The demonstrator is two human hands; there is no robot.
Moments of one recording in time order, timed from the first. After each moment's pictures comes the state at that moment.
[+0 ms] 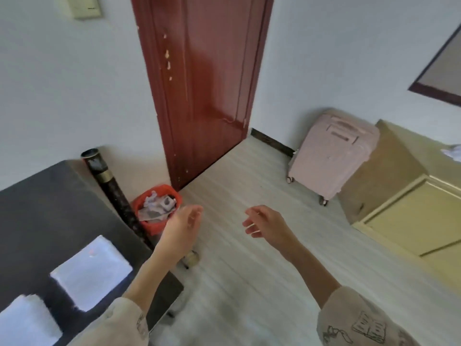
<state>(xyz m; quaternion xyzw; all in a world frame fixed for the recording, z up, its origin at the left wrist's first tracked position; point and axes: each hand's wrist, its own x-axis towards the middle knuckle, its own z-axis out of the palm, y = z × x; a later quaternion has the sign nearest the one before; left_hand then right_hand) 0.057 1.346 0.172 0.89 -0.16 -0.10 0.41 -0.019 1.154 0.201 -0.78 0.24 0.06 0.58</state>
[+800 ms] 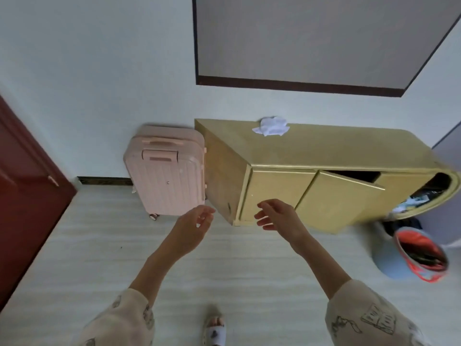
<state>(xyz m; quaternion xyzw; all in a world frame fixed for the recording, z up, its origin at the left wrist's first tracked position) 0.025 0.673 0.175 0.73 -0.52 -0.26 0.35 -0.167 0.574 0.203 -0.62 0.51 -0.22 0.56</state>
